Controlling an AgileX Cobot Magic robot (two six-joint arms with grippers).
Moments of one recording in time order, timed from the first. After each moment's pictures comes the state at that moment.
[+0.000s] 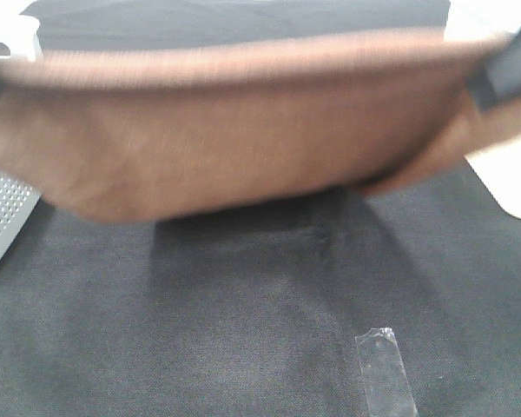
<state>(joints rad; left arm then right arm) -0.42 1.15 -1.21 -0.19 1.15 0.07 0.27 1.11 -1.14 0.41 1.20 -0.11</state>
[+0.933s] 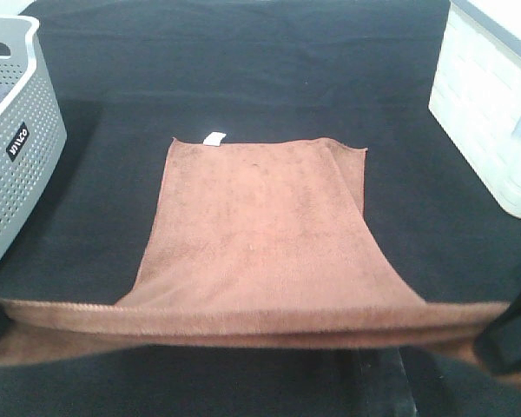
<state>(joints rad) -0.42 1.10 -0.83 -0.39 1.14 0.12 0.27 1.00 -0.65 0.47 1.12 -0.14</state>
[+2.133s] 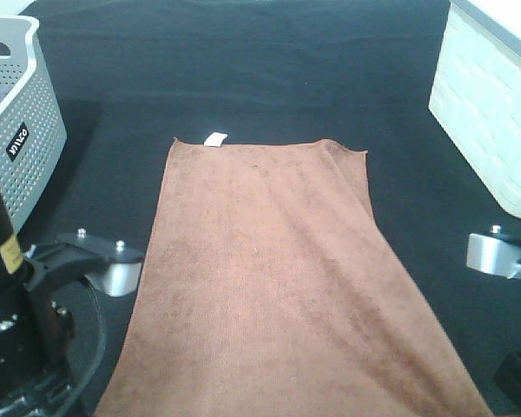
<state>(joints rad) -0.71 1.53 -0.83 -0.35 1.16 0.03 0.26 1.26 -0.54 0.42 1.19 -0.20</state>
